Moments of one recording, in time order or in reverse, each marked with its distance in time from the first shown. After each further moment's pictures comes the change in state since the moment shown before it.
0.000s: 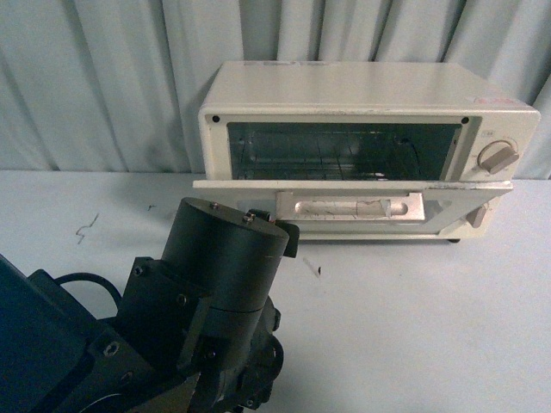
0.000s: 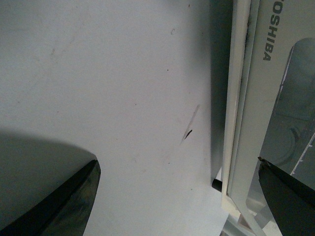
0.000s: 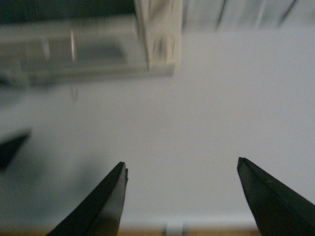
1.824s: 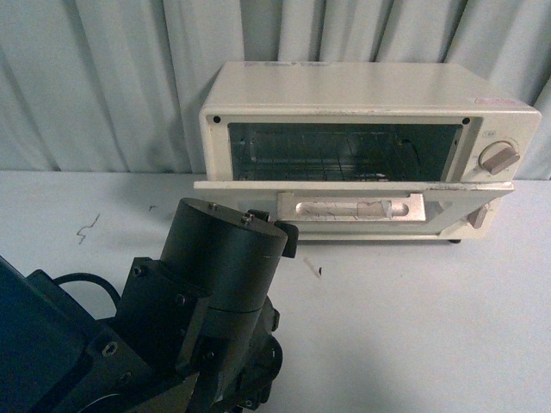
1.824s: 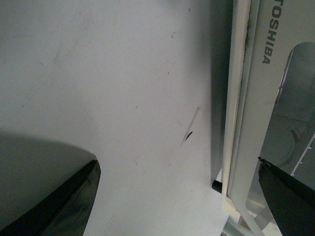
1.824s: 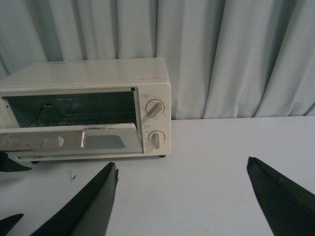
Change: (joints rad) left arm 0.003 0.000 -0.001 -0.002 0.000 0.000; right arm -0.025 -0.279 -0.140 0.393 0.042 -0.051
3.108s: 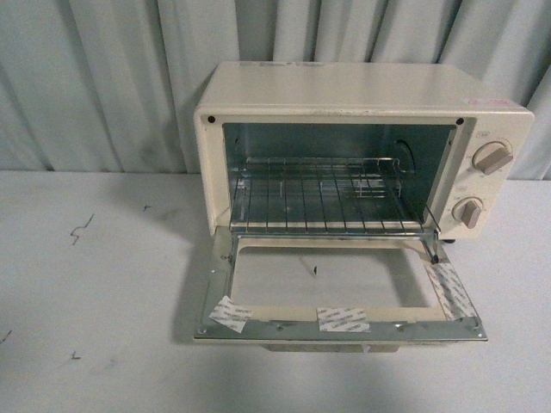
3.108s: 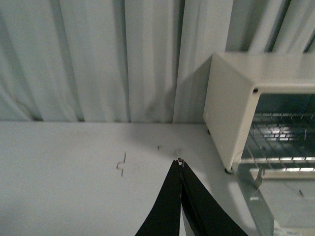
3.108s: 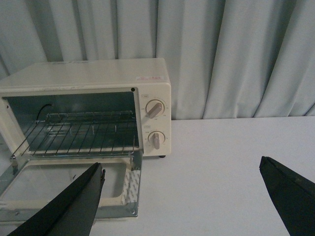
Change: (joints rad) left arm 0.404 -0.927 -0.821 0.505 0.055 1.729; right arm 0.000 0.000 0.000 0.000 -0.001 0.000
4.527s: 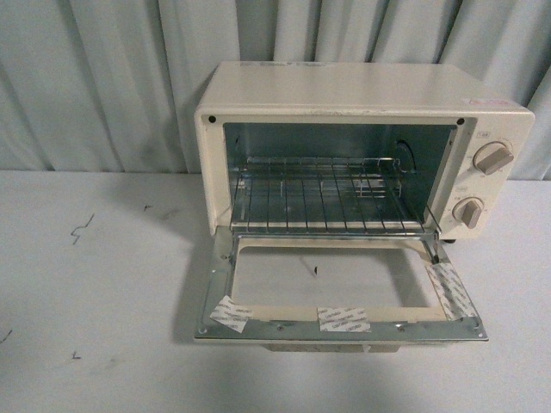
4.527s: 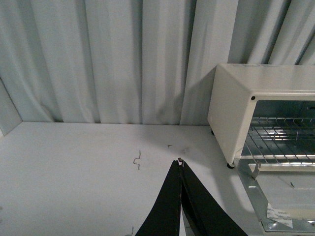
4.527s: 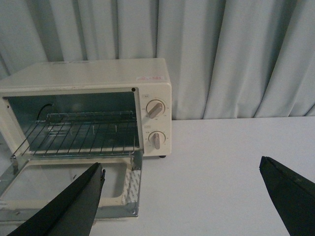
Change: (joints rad) left arm 0.195 -1.061 0.009 -1.064 0.196 0.001; right arm 0.000 0.000 0.000 0.000 0.000 0.000
